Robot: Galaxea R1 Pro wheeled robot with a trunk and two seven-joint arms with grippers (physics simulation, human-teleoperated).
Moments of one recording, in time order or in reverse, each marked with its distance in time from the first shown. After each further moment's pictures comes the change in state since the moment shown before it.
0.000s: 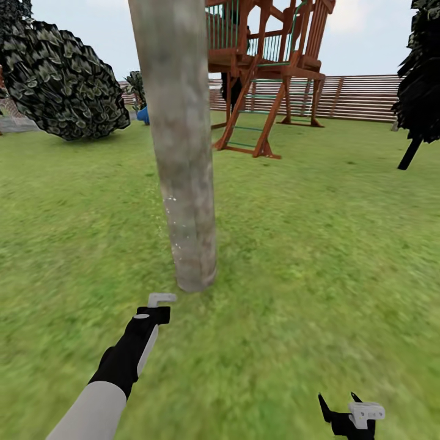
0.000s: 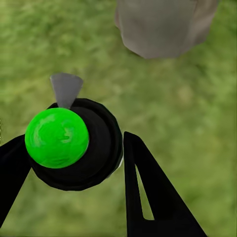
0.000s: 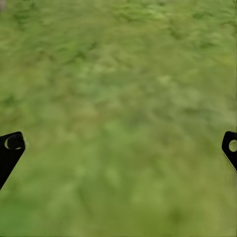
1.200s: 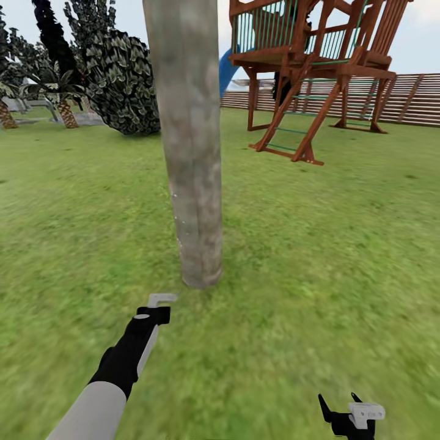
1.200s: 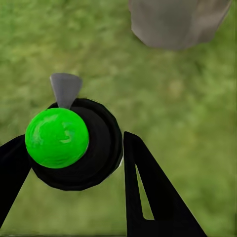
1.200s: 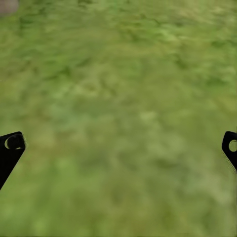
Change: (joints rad) left arm 0.000 0.000 0.000 0.002 0.002 0.000 0.000; right arm 0.000 0.000 0.000 0.000 0.000 0.000 0.000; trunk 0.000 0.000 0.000
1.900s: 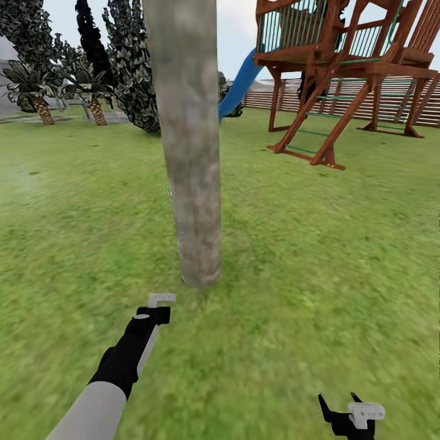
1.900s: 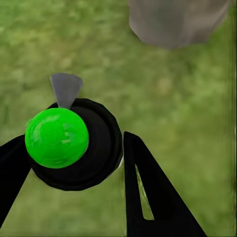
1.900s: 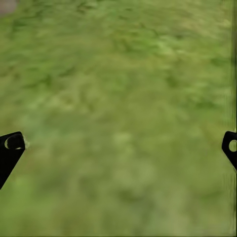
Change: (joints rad) left arm 0.000 0.000 0.000 0.000 0.000 0.000 0.000; right arm 0.000 0.000 0.000 0.000 0.000 0.000 0.000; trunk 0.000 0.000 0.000
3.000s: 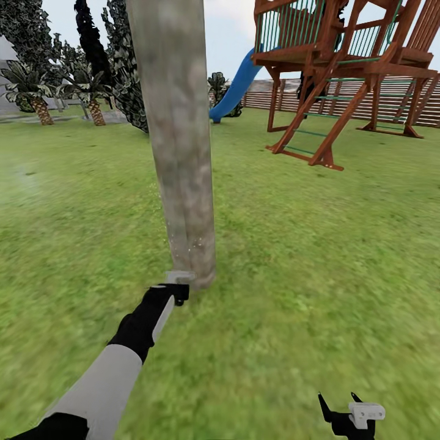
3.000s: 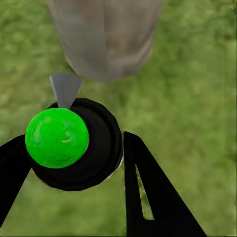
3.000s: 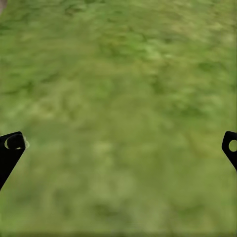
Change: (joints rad) left arm -0.169 -0.032 -0.130 0.052 0.137 0.119 -0.018; right arm 0.000 0.000 0.000 0.000 -0.001 0.000 0.000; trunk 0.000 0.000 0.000
